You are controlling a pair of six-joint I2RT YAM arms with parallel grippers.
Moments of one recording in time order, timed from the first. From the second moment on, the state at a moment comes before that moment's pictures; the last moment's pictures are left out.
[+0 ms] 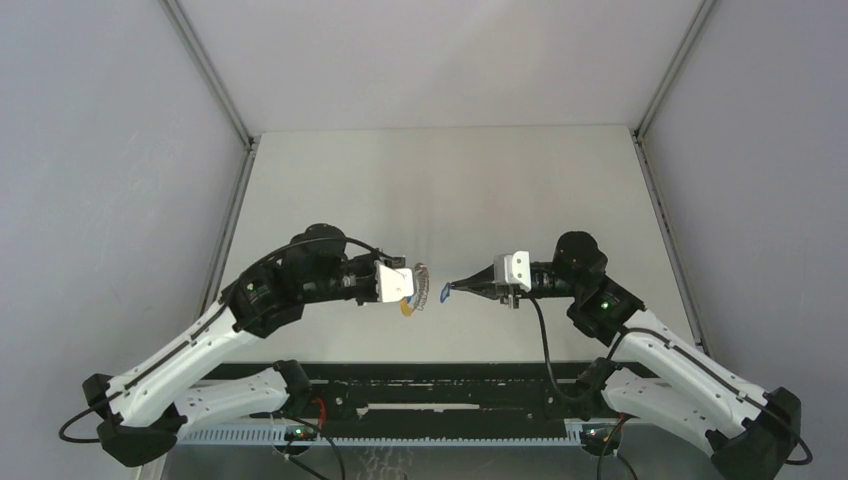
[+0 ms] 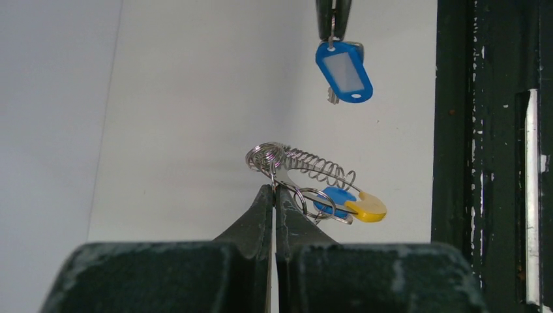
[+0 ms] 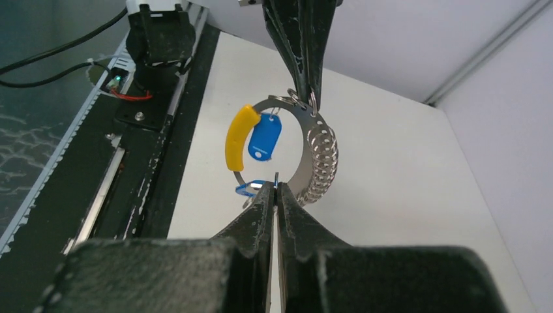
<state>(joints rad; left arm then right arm) -0.91 0.90 1.07 -0.66 0.26 0.65 0.73 0.80 0.69 0.01 -0.79 -0.43</state>
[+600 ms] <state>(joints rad) -1.00 0.87 0.96 -0.59 0.22 0.66 0.69 0.95 0.74 0.04 -0.96 -0.49</state>
